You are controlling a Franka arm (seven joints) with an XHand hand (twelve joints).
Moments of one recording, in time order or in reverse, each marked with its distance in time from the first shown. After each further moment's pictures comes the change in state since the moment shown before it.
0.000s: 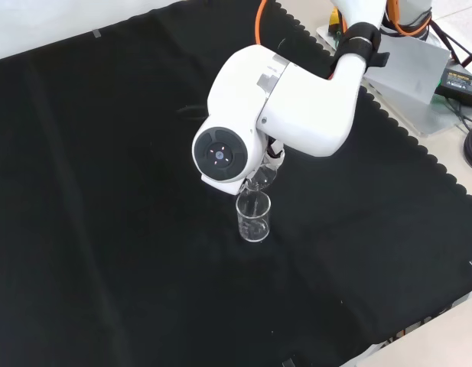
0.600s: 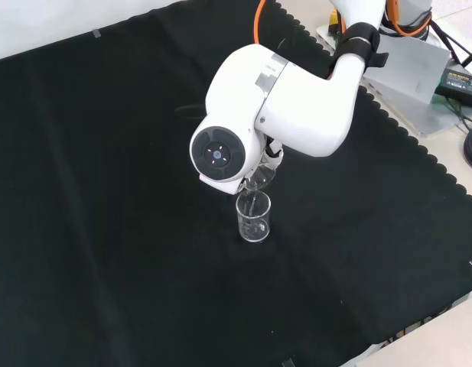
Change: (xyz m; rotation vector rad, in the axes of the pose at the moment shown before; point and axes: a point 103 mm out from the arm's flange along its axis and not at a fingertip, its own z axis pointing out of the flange) arm -0.003 -0.001 -0.002 0.001 0.000 -0.001
